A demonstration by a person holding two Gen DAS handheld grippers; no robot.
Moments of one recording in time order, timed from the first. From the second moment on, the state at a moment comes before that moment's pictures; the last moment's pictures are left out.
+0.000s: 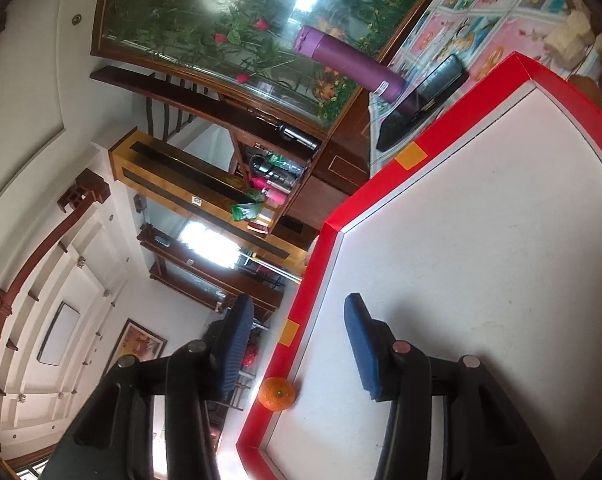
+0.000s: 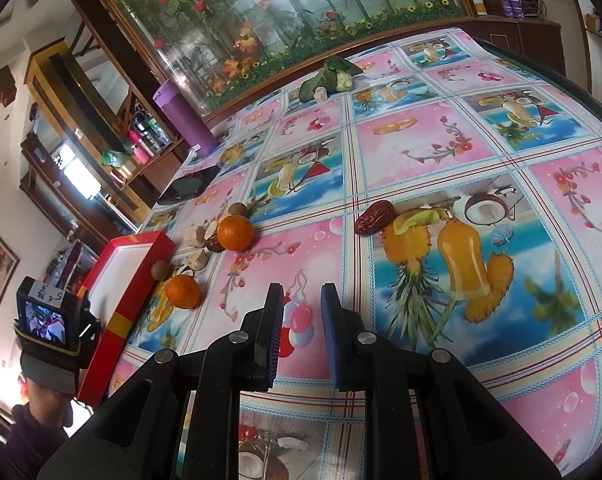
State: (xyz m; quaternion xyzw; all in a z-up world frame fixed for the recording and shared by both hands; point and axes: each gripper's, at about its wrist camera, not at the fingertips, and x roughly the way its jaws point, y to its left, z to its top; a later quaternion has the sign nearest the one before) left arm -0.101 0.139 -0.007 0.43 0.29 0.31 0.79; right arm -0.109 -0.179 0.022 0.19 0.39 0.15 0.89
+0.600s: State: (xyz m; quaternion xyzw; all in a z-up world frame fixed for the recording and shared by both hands) left arm -0.099 0.130 0.007 0.29 0.34 0.30 0.84; right arm -0.113 -0.195 0.026 0.21 0.37 0.17 0.89
